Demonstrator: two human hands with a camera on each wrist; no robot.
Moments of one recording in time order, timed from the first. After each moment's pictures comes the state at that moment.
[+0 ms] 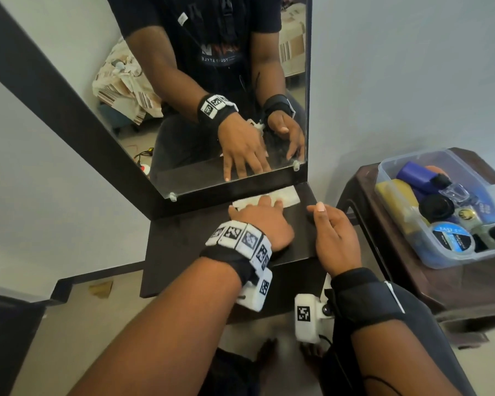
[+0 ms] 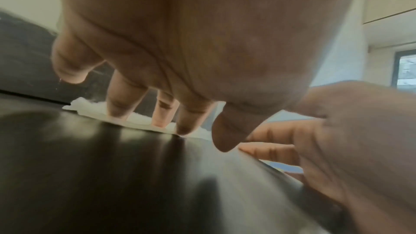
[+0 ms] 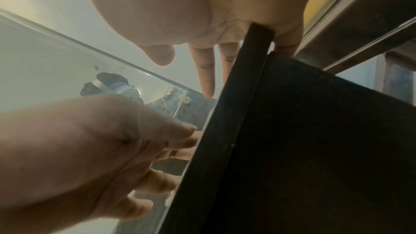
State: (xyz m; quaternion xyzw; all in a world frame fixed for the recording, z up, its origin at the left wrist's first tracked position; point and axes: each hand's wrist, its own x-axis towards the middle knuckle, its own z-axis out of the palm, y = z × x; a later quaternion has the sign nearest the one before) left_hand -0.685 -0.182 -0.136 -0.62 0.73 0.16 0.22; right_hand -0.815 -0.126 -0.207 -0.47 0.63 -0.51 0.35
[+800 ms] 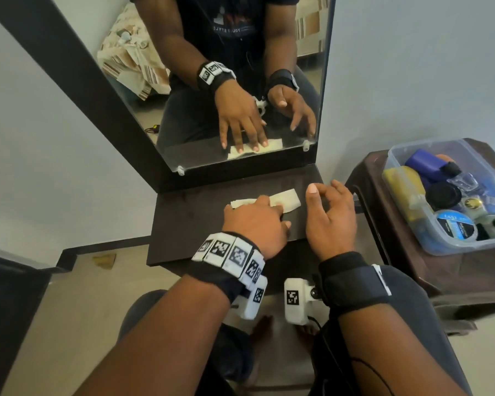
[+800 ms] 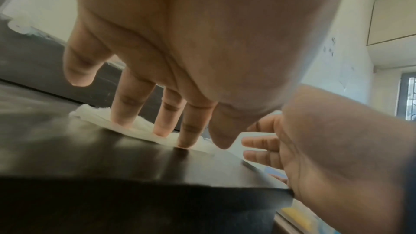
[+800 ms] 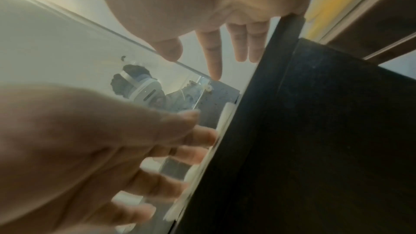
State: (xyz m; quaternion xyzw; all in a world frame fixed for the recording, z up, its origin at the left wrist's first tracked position) left_hand -0.659 -0.129 -0.136 -0.61 0.76 0.13 0.19; right_hand -0.794 -0.119 -0.200 -0.47 0.70 -0.45 0.29
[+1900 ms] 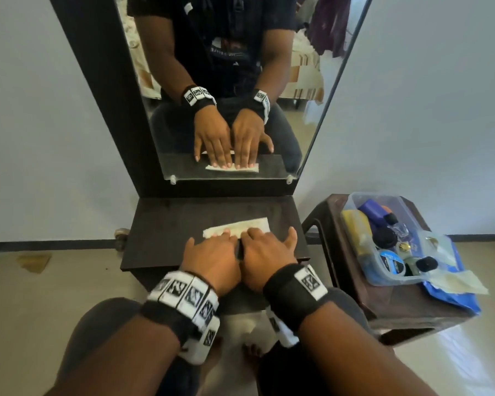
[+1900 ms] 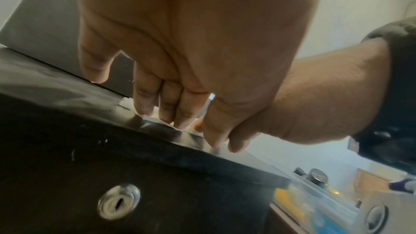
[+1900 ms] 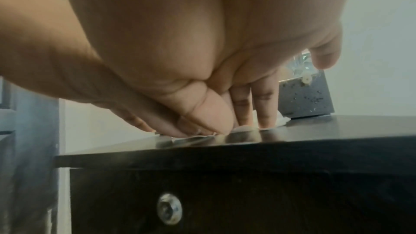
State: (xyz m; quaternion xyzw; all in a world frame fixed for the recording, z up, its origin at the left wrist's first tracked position) left_hand -0.609 -0.097 -0.148 -0.64 0.74 0.21 0.07; right_hand -0.734 -0.105 -0.159 -0.77 0.61 0.07 0.15
